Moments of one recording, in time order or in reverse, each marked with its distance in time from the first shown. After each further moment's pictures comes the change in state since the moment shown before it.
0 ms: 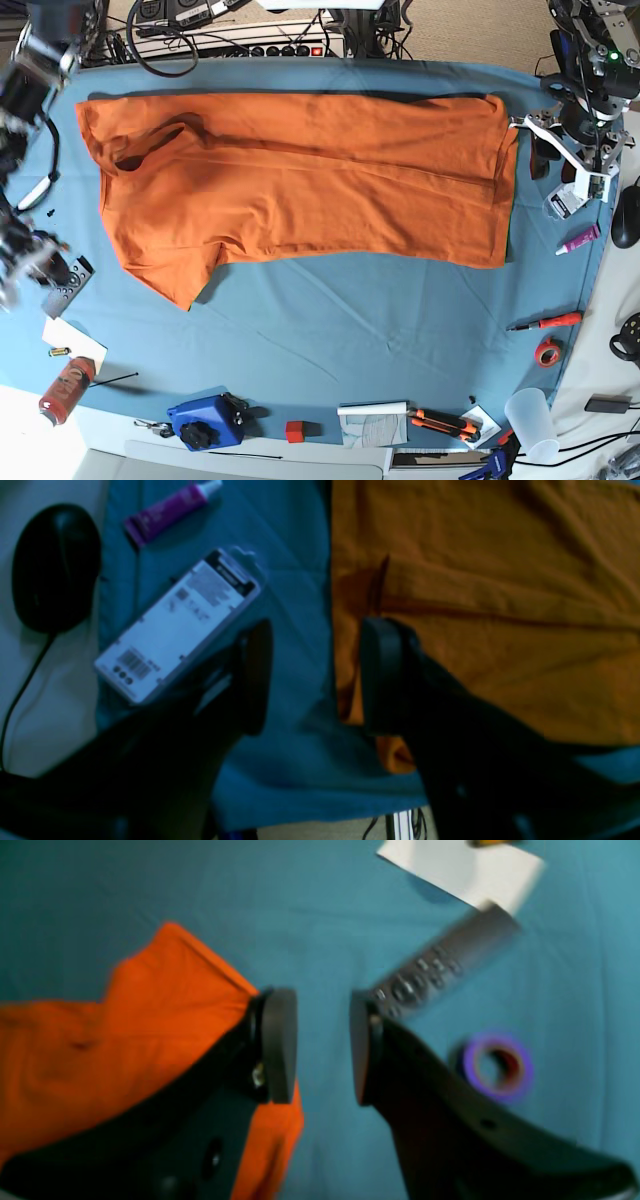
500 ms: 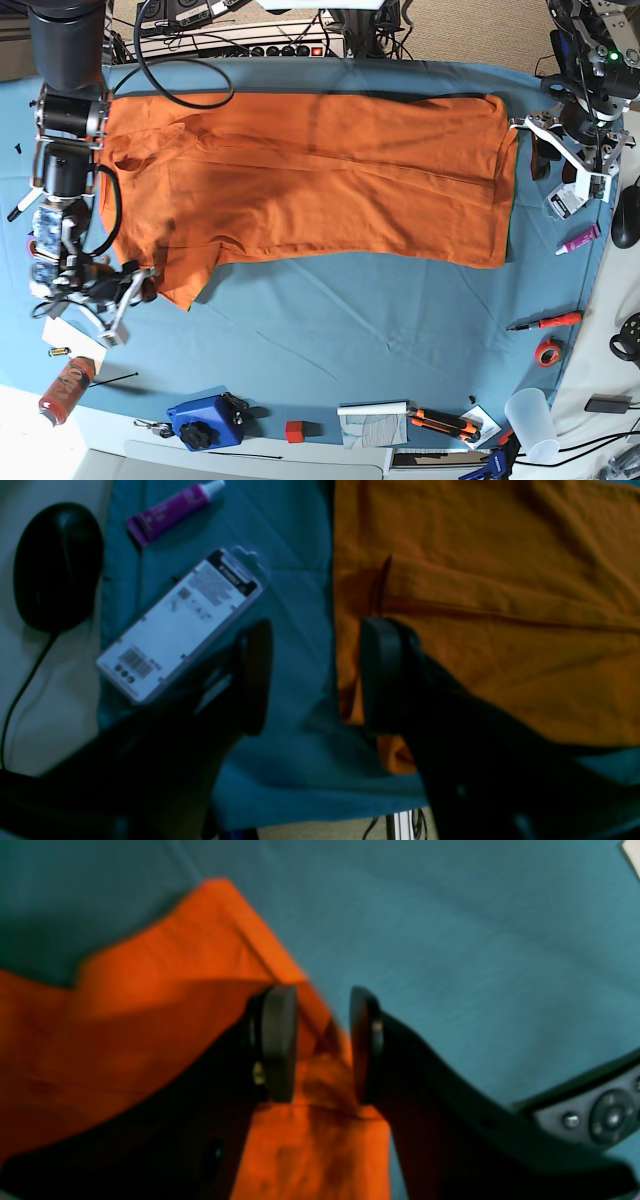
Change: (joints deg) left arm 0.0 0.0 0.0 0.0 0.2 0.0 -0.1; right arm 15.1 -8.5 -24.7 -21.3 -17.6 -0.1 7.3
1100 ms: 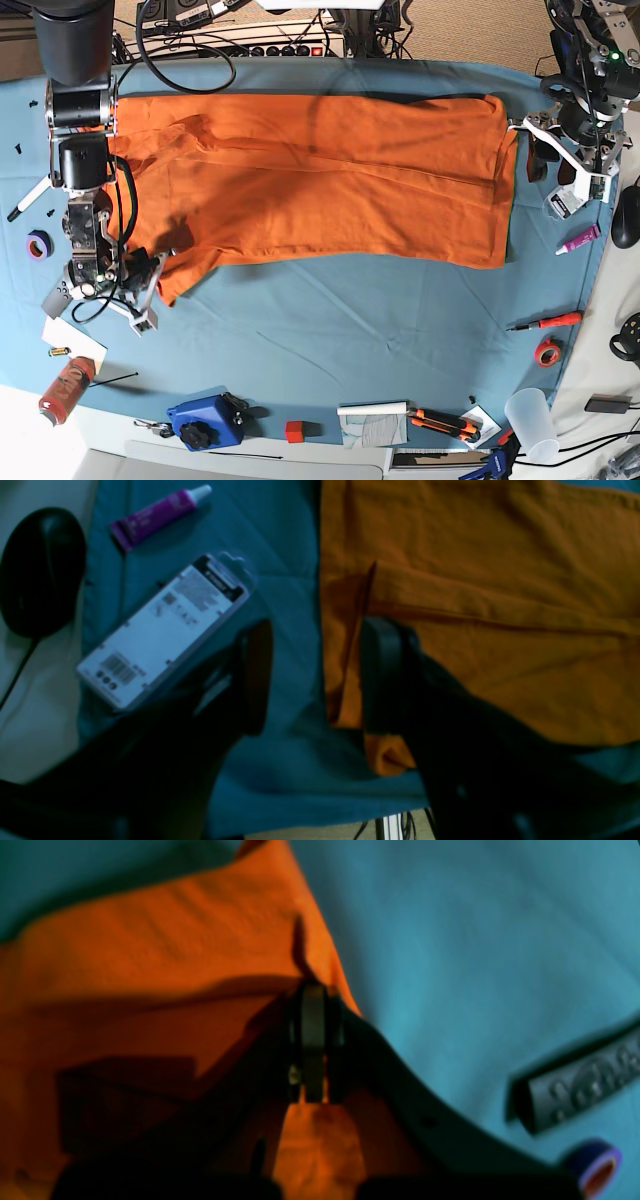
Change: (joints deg) left arm 0.0 0.0 0.0 0.0 -2.4 0.0 0.0; right arm -2.8 -0.6 -9.9 6.3 -7.1 -11.1 -4.2
